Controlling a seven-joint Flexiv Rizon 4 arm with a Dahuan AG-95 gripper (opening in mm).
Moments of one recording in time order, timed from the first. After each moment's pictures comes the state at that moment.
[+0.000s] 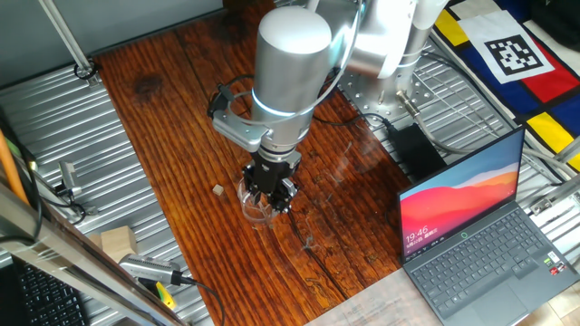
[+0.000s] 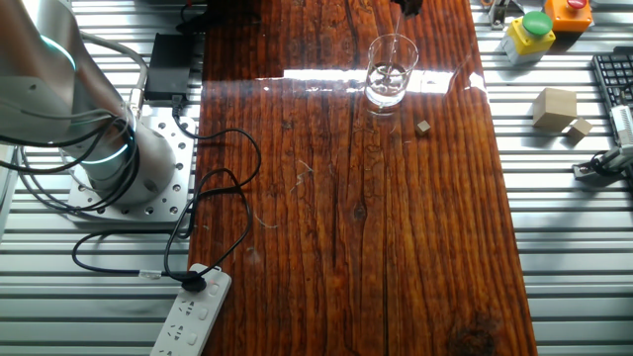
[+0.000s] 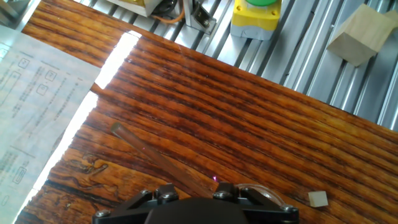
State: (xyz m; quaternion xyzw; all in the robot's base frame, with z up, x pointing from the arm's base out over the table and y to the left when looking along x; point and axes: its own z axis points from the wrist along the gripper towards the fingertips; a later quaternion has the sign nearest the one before) arm 0.510 0.244 0.172 -0.23 0.97 0.04 0.12
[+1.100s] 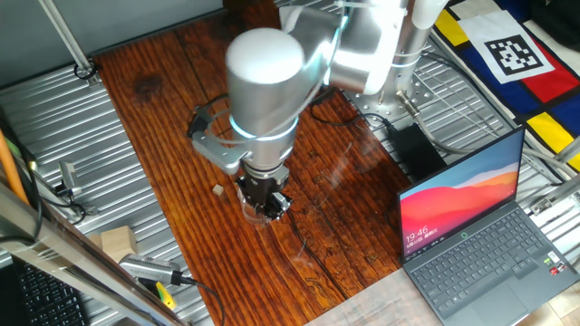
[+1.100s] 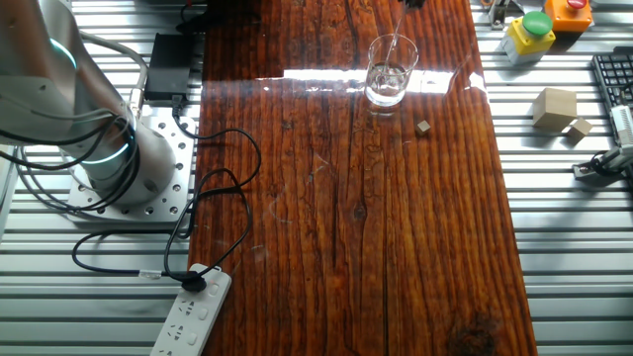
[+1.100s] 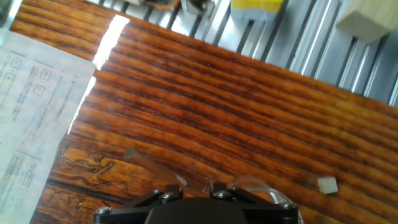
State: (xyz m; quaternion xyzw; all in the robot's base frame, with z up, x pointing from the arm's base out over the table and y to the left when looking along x) arm 0.522 0.256 0.169 -0.20 0.98 0.04 0.04
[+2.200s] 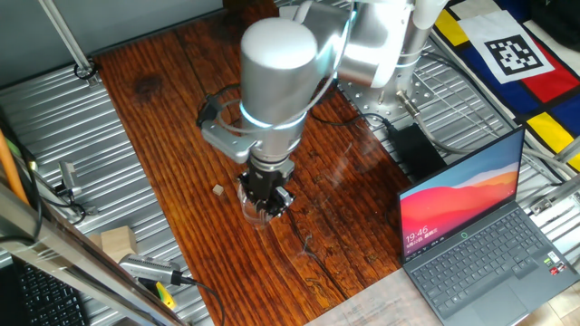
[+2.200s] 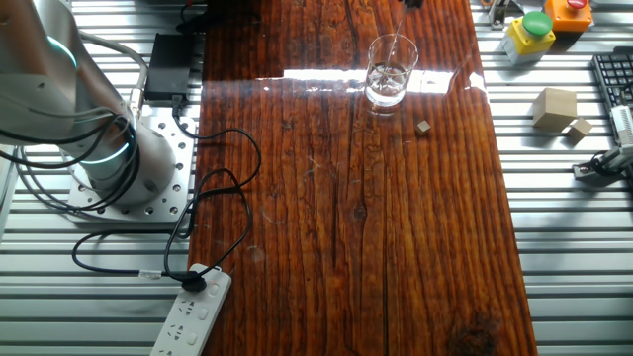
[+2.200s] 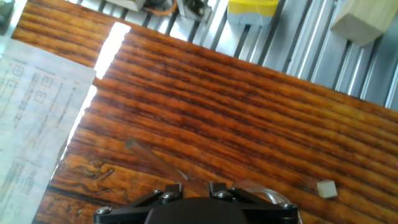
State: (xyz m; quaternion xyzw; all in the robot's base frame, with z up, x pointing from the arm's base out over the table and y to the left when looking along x) arm 0.519 0.252 0.173 -0.23 0.97 0.04 0.10
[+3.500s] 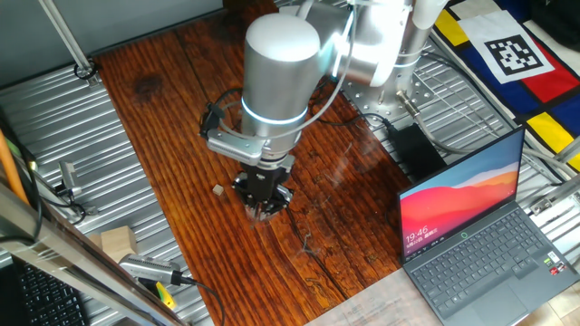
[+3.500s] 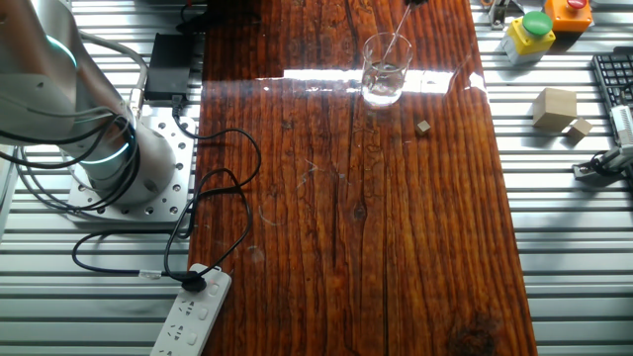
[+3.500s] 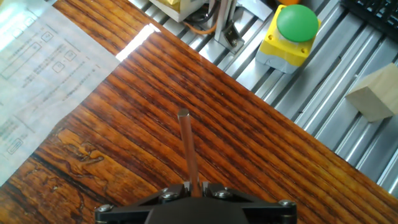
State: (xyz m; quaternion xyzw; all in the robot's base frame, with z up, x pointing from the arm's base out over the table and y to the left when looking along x) arm 0.530 0.251 0.173 -0.35 0.93 0.03 0.13
